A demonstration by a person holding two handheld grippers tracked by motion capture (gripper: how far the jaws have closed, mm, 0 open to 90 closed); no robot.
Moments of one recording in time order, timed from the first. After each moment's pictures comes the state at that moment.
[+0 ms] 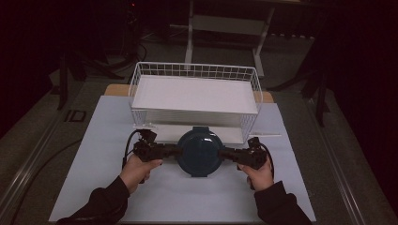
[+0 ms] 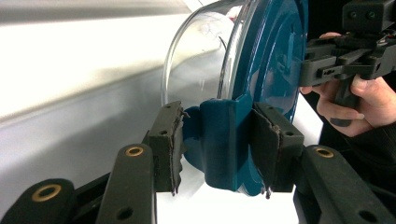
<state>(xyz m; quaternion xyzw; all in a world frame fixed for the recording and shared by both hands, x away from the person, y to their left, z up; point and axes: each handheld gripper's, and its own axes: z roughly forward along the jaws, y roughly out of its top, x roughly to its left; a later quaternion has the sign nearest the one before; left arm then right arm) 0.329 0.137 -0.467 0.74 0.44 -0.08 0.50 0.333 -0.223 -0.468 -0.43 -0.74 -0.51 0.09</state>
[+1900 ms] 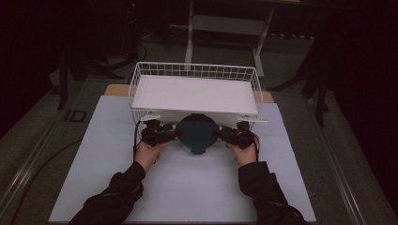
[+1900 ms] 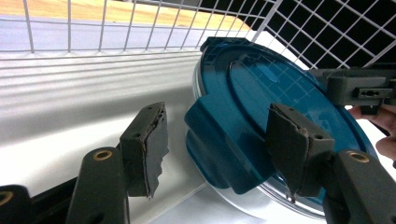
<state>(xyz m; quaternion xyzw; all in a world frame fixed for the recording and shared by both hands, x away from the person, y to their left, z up) 0.389 0.130 -0.506 0.70 0.48 0.07 0.53 0.402 -0.198 -0.491 -0.47 -0.73 -0.50 -0.04</state>
